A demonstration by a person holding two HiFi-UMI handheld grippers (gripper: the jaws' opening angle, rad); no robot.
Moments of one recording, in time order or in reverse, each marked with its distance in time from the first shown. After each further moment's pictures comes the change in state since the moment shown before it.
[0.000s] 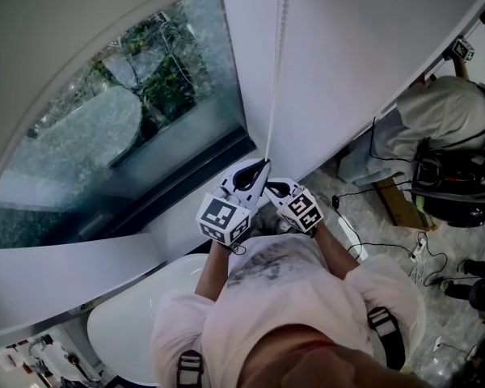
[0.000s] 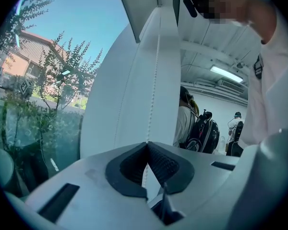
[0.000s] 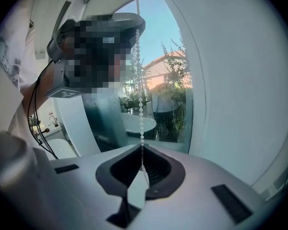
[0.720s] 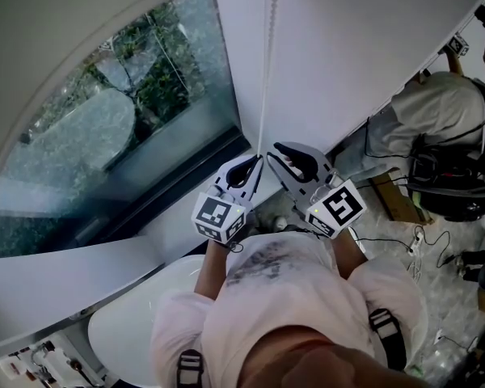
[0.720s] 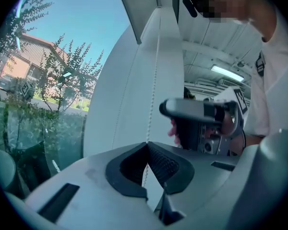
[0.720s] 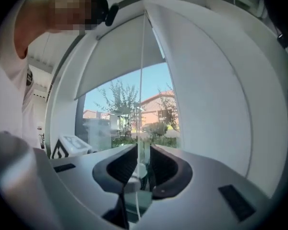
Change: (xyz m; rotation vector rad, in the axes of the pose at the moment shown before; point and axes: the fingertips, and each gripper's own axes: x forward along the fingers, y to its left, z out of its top) left arm -0.004 0.012 0.005 0.013 -0.013 0.020; right arm -0.126 0.001 0.229 -0.063 -0.456 -0.099
